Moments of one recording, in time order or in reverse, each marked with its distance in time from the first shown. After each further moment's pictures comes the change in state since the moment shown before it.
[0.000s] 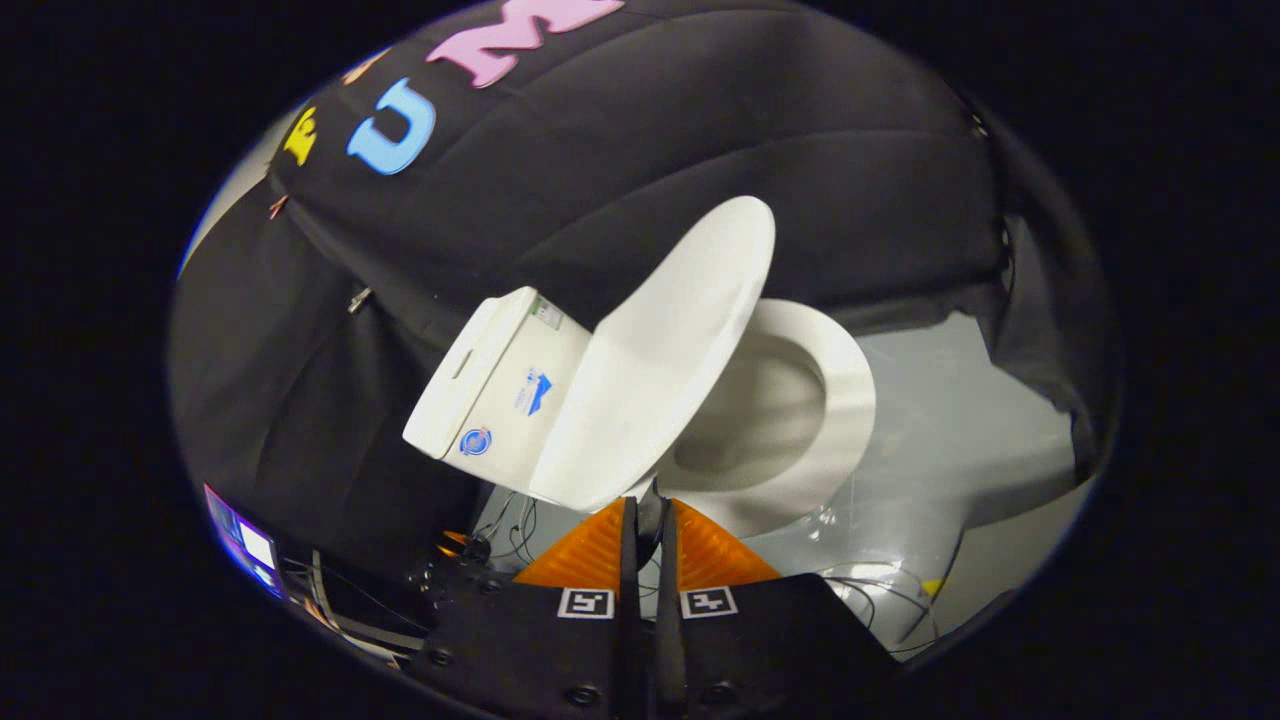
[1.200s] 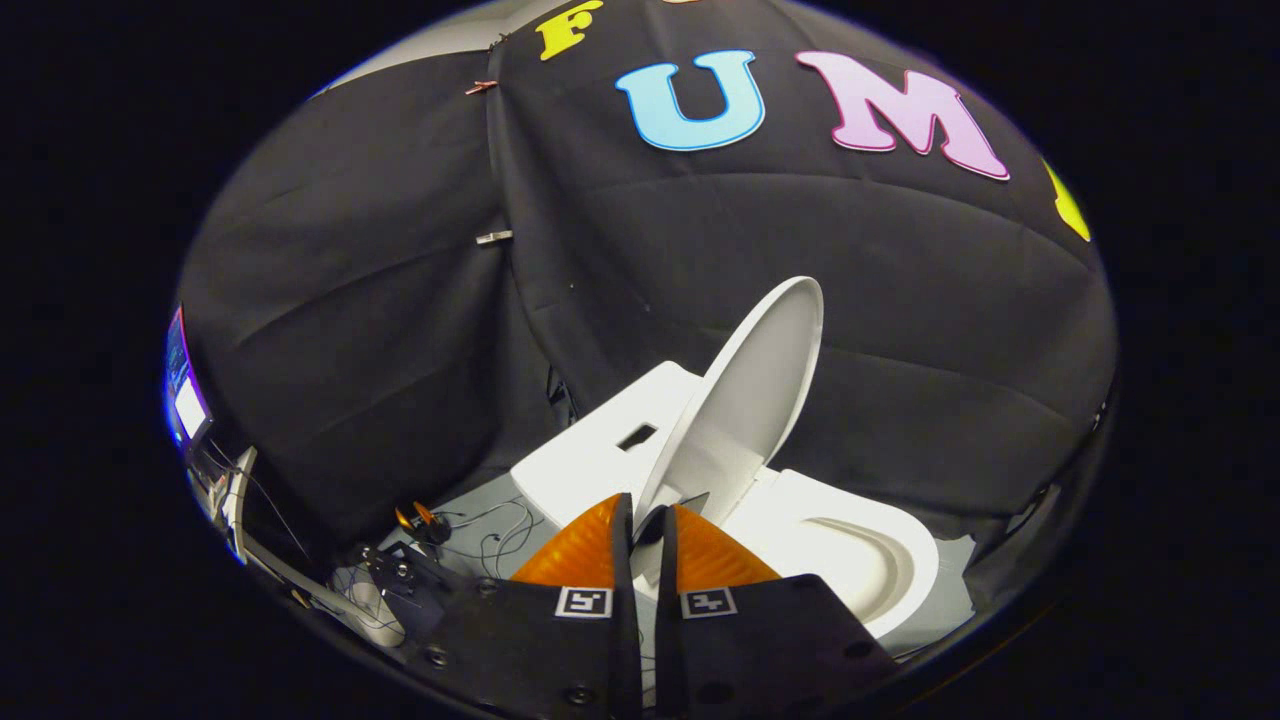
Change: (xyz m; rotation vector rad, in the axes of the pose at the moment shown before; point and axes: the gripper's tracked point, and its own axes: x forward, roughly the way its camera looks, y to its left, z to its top) arm 0.053 0.311 0.071 -0.496 -0.140 0.089
